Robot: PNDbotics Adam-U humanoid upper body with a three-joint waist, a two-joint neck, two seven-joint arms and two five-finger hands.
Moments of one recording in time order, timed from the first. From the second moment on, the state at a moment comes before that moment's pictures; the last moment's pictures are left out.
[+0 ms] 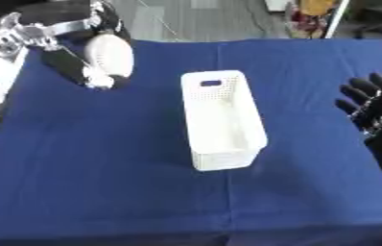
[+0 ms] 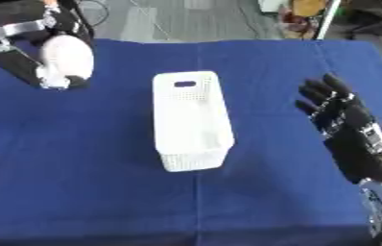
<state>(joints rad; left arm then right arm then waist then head) -0.78 0.60 -0.16 -1.48 -0.37 -0.42 -0.68 -0.09 -0.40 0.04 -1.82 -0.63 -0.21 0.58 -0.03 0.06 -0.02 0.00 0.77</state>
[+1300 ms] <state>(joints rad) -0.97 0.26 -0.27 -1.24 -0.54 -0.43 -0.67 -0.09 -0.39 0.05 -1.82 -0.64 -0.20 0.59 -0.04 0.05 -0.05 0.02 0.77</state>
